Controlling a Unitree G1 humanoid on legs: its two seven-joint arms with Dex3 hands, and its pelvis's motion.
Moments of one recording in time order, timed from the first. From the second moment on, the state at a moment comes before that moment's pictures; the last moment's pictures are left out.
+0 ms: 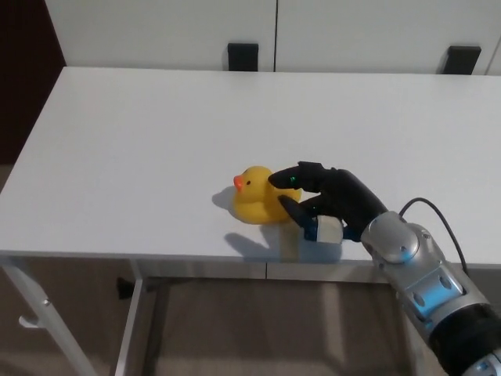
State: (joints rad) left_arm 0.00 0.53 0.09 1.26 0.08 -0.07 0.03; right_arm -0.70 -0.15 0.30 0.74 -0.21 0.07 0.11
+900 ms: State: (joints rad) left_arm 0.02 0.53 0.11 1.26 0.07 -0.07 0.03; right_arm -0.56 -0.26 0.27 0.31 -0.28 0.15 0.13
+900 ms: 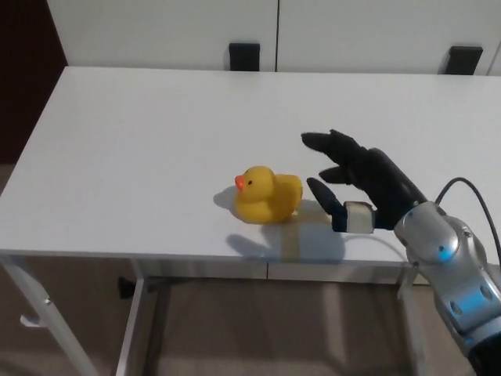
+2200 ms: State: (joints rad) left_arm 0.03 0.52 0.12 1.26 0.07 -0.07 0.03; right_arm 0.34 -0.65 -0.90 0.04 -0.09 0.17 0.30
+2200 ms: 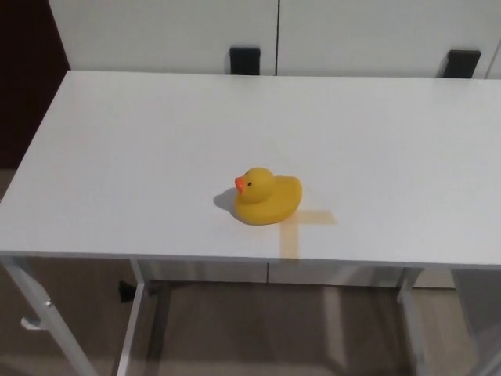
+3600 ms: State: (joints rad) left_arm 0.02 0.53 0.14 1.27 0.07 -0.07 0.03; right_arm 0.32 -0.64 -0.54 1.08 -0.07 -0.34 0.23
